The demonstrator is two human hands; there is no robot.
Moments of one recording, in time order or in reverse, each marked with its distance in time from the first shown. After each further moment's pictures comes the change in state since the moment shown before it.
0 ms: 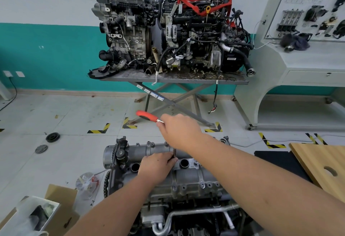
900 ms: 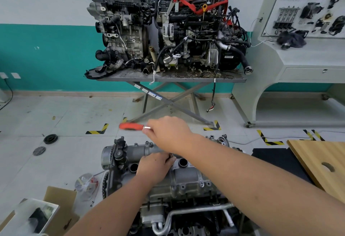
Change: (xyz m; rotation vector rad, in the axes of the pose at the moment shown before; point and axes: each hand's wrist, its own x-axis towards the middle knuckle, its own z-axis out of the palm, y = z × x) left_hand -0.001 0.000 -0.001 -0.013 -0.006 -0.025; right_hand 0.002 -0.020 0.001 -0.020 -0.012 -0.180
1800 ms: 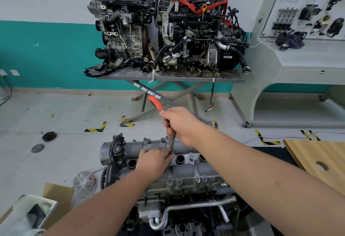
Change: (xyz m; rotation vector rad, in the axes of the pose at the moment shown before) left_hand 0.000 0.002 0.002 0.071 0.017 0.046; right_hand -0.011 0.019 -0.013 1.432 -0.017 0.648
